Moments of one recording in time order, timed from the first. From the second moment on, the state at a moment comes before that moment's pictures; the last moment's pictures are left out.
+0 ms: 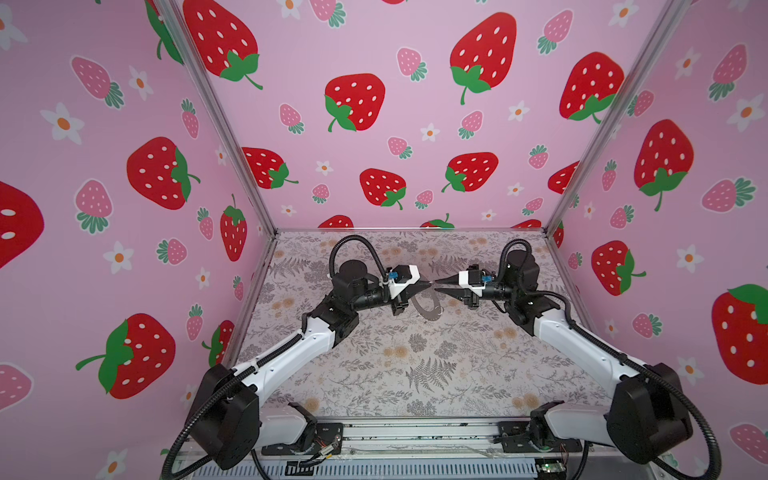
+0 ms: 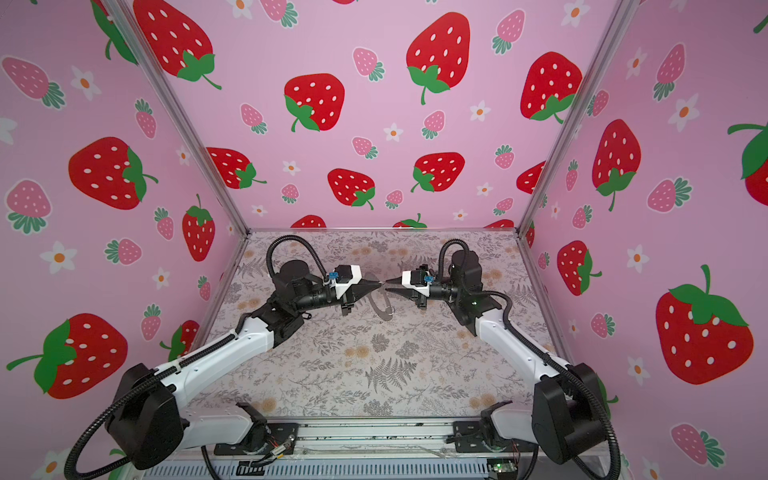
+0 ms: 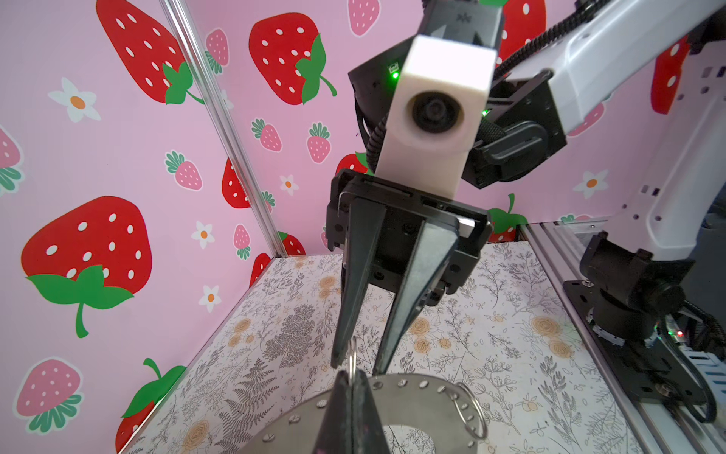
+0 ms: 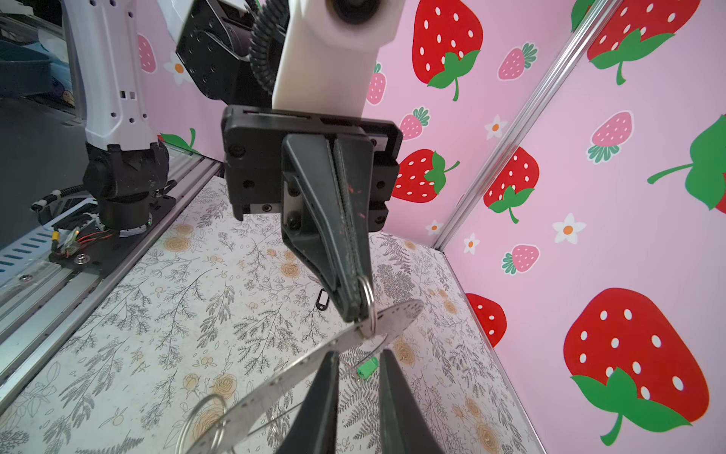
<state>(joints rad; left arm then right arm) -0.57 1.30 0.89 0.35 0.73 0.33 0.49 1.30 0.88 0.28 -1.09 -0.57</state>
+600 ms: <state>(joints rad) -0.58 1.31 0.89 0.35 0.76 0.34 0.49 1.31 0.89 0.31 -1.12 -0.54</state>
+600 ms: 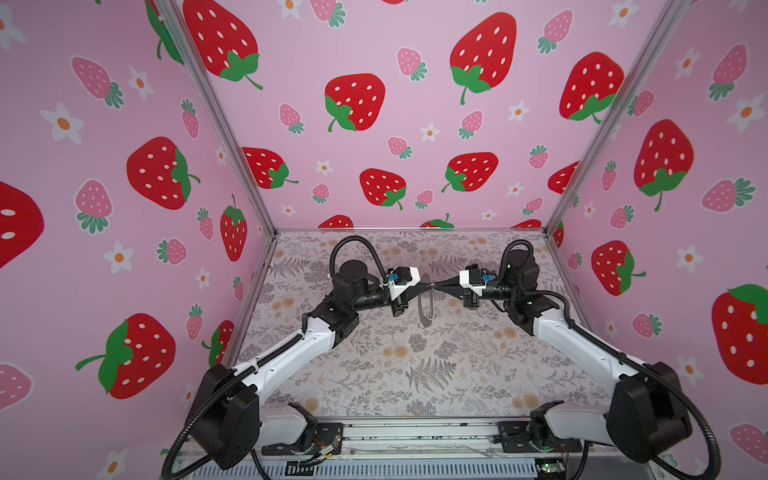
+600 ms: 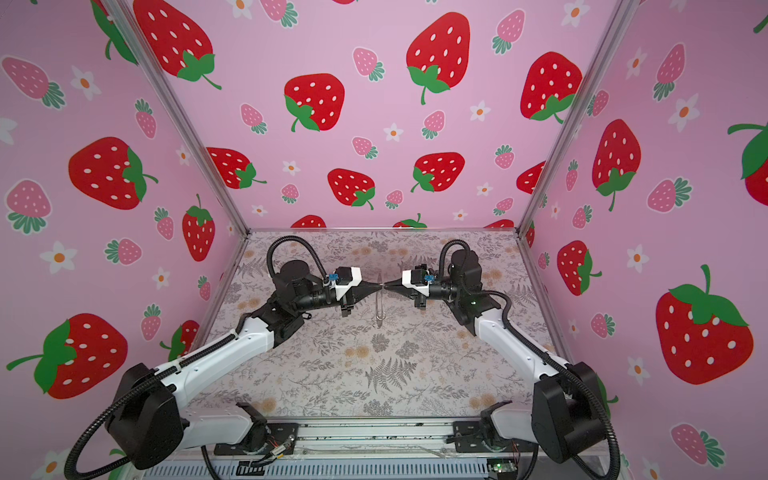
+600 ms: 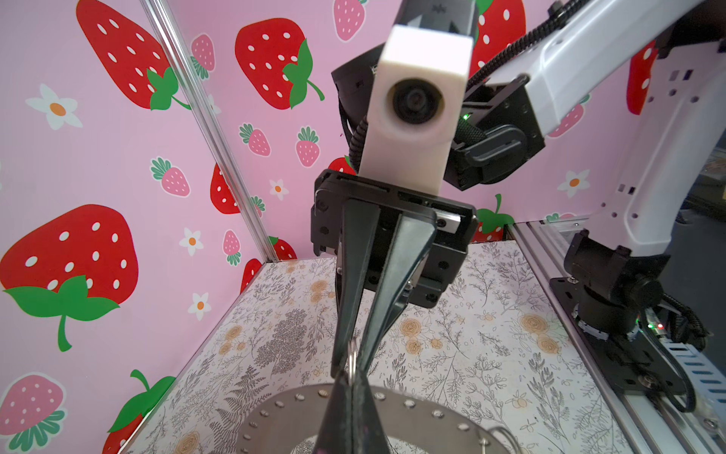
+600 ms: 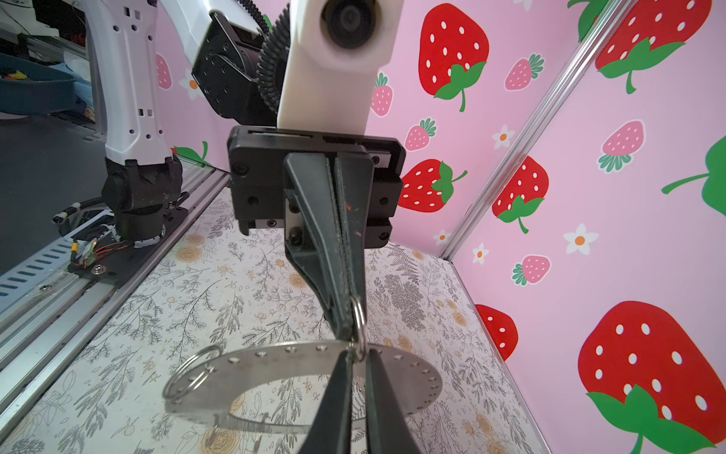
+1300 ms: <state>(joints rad) -0.57 1.31 0.93 0.16 0.75 0.43 0.49 1.34 0.90 0.25 -1.14 -0.52</state>
